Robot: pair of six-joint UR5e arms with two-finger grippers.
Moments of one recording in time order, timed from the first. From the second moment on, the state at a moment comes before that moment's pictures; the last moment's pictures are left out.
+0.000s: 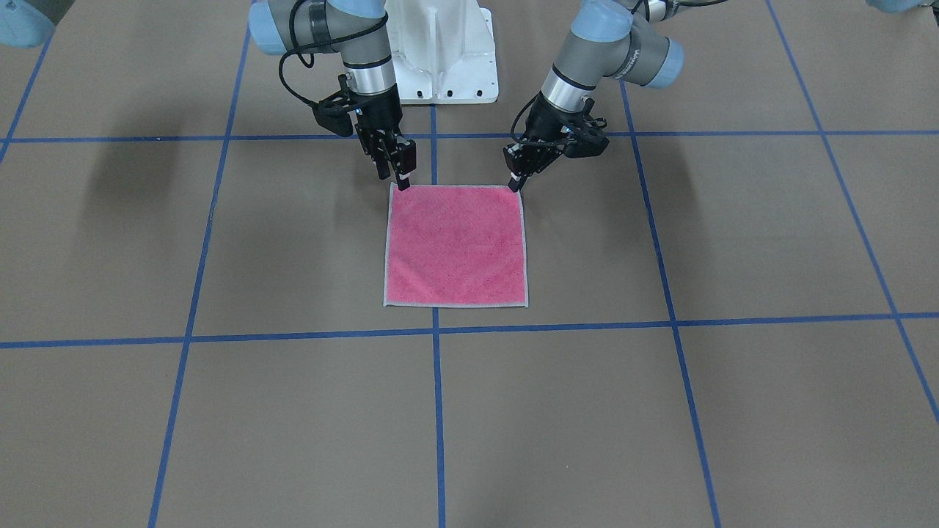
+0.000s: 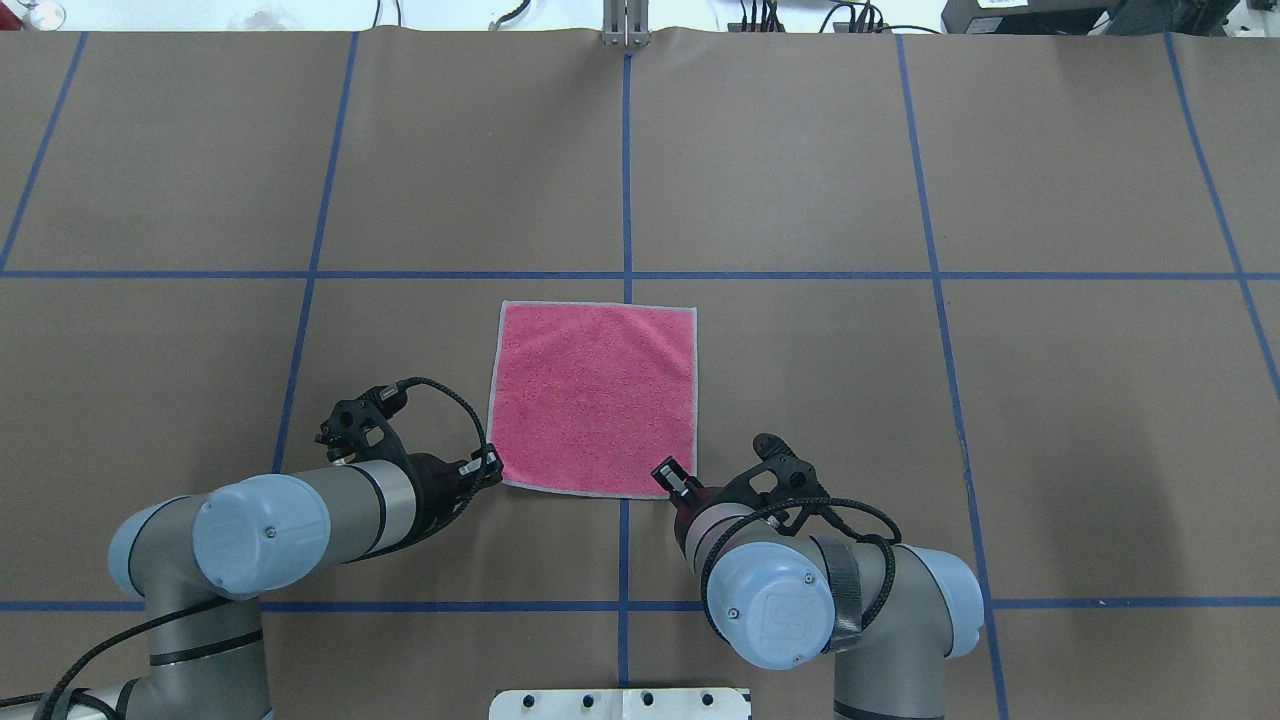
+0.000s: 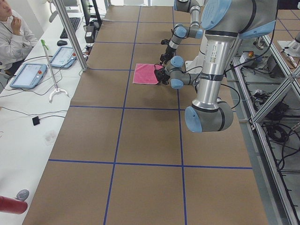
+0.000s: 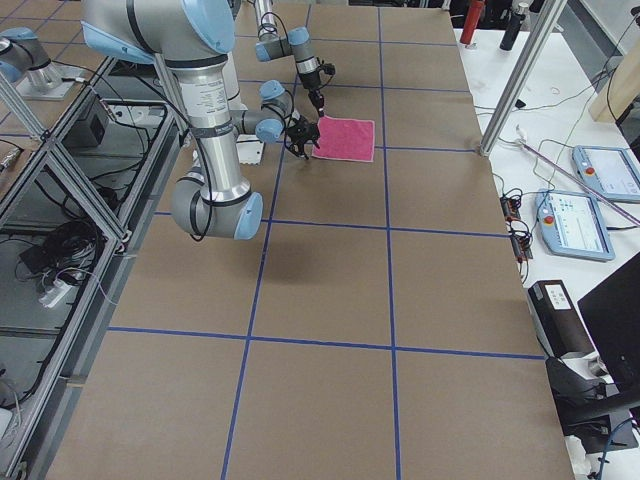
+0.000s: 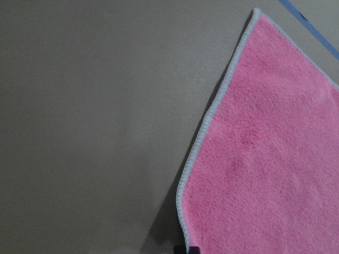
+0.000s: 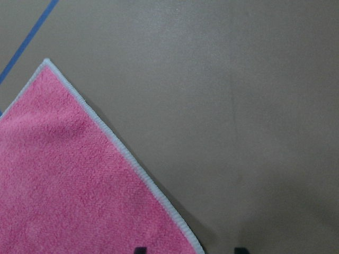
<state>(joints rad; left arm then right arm) -0.28 -1.84 -1.81 -2.25 -1.50 -1.87 0.16 -1.11 1.80 -1.34 1.27 2.28</state>
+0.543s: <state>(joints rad) -0.29 -1.84 -1.81 -2.25 -1.50 -1.86 0.15 -1.11 1.79 -1.34 1.27 2.26</state>
